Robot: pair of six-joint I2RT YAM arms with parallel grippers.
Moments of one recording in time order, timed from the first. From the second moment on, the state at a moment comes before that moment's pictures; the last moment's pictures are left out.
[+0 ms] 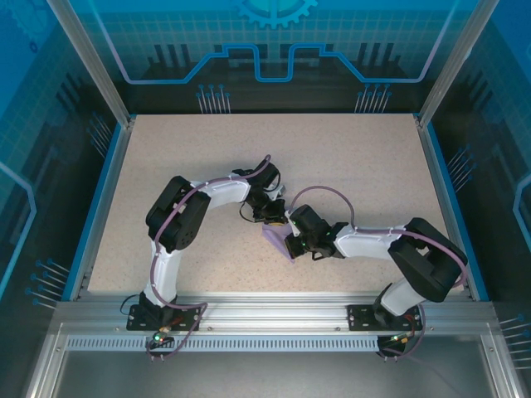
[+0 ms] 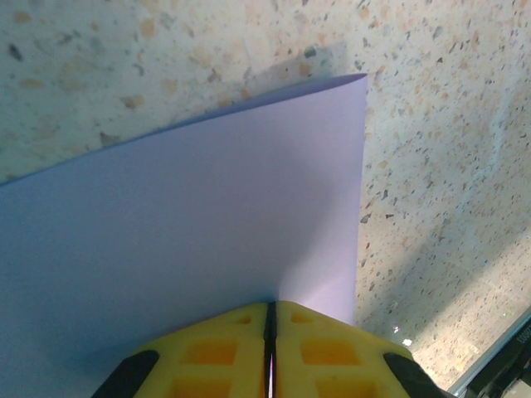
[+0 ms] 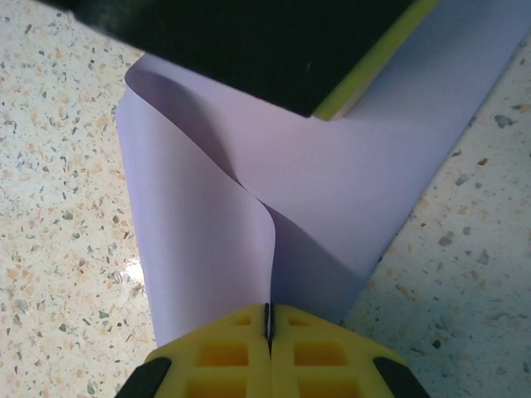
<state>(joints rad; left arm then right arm) -0.58 2.09 1.38 -0.58 0.52 -0.52 0.79 1.54 0.63 -0.09 -0.05 0.36</state>
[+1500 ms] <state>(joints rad) -0.46 1.68 1.05 -0.51 0.54 -0.52 0.80 1.59 0.70 -0.15 -0.07 0.36</state>
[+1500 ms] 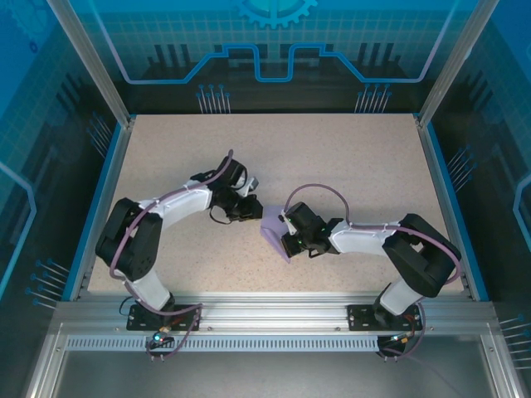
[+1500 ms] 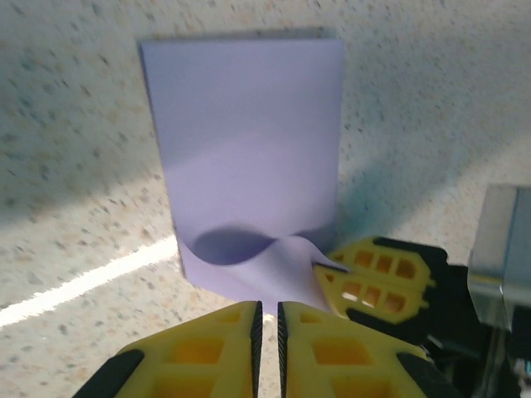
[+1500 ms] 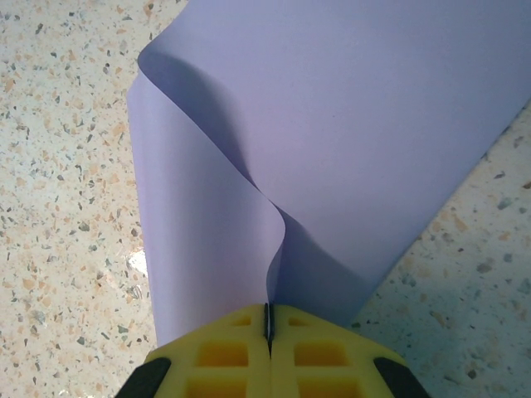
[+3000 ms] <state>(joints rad) -0.58 1.81 0.93 -0.27 0.61 -0.62 0.80 1.62 0.73 -0.18 -0.08 0.36</state>
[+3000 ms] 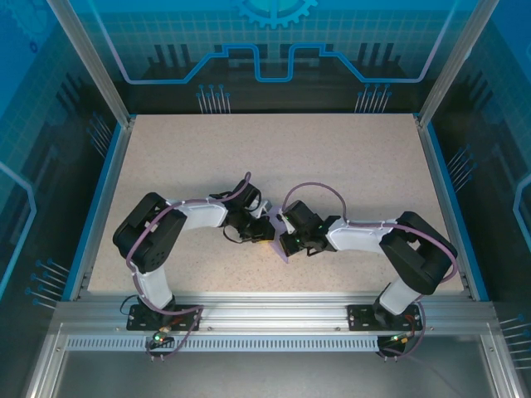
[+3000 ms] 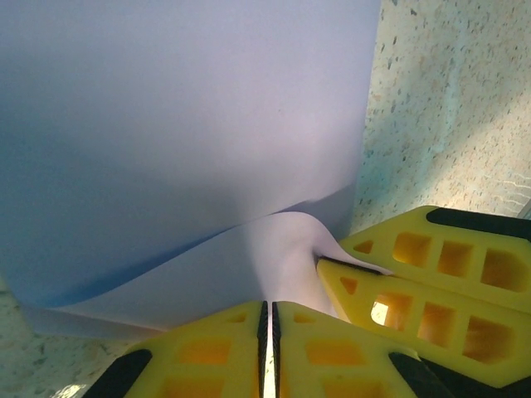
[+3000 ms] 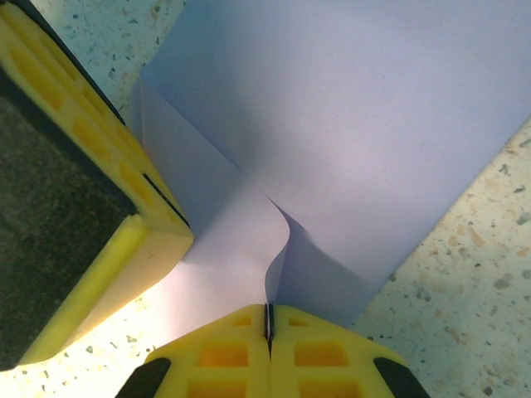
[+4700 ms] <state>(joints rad) -0.58 1.81 0.92 -0.29 0.57 -0.62 0.79 1.33 0.68 -0.32 -0.23 0.76</state>
